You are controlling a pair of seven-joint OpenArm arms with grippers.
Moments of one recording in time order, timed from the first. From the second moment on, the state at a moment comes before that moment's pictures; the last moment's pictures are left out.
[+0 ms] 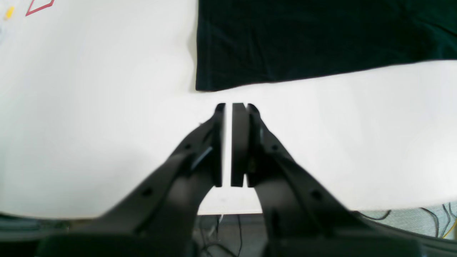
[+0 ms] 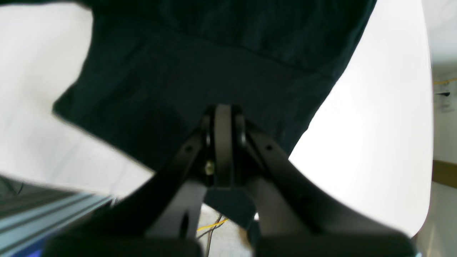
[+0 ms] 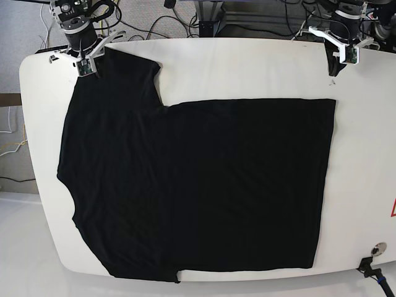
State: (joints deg) left arm 53.8 -15.9 -17.6 119.8 -12.1 -5.5 8.6; right arm -45.7 20.4 12.1 117.9 8.5 8.7 -21.9
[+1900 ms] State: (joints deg) left arm 34.1 -17.8 -21.2 106.8 -15.8 -14.2 12.8; right arm -41.8 25.0 19.1 117.1 16.7 25.5 -41.0
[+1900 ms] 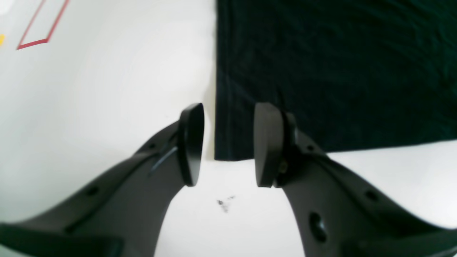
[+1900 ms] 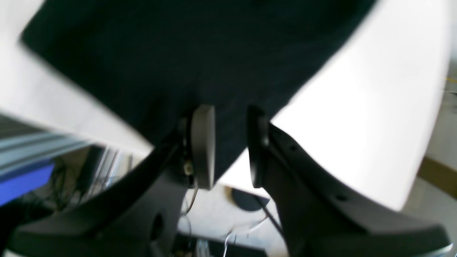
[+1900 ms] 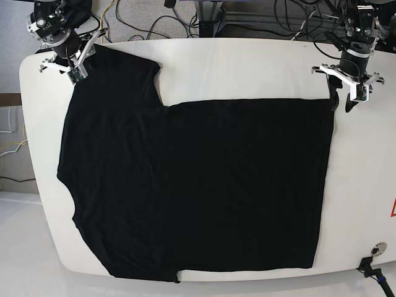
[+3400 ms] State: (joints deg) left arm 24.4 -17.4 -25.0 87.0 -26.7 -32.5 25.3; right arm -40.3 24.9 19.6 117.1 17.1 24.1 -41.3
